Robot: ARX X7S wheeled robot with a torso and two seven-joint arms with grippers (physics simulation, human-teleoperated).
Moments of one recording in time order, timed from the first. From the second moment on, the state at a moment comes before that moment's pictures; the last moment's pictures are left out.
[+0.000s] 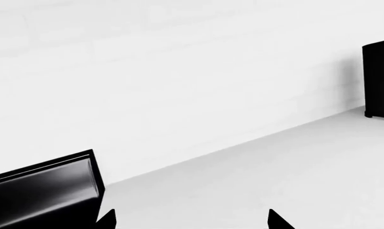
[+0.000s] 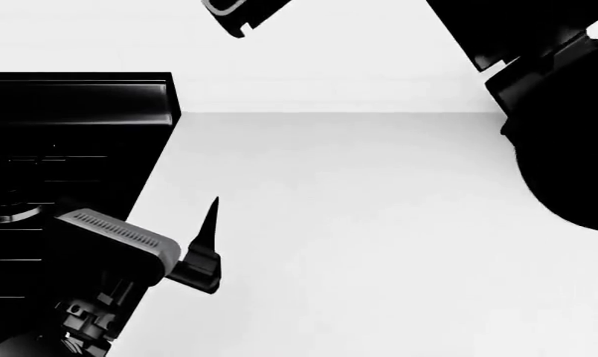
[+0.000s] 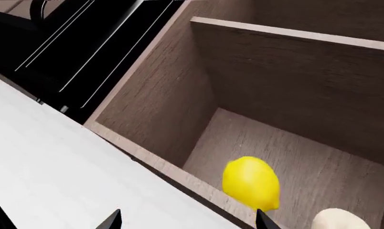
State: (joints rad) left arm -0.26 -0.73 0.23 0.75 -0.68 -0.55 -0.33; right arm 2.19 0.74 -1.46 -0.55 1.36 0.19 0.77
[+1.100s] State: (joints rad) left arm -0.27 -0.74 0.24 0.75 -0.69 -0.55 -0.35; right arm 1.89 1.16 -1.51 -0.85 1.23 0.08 0.97
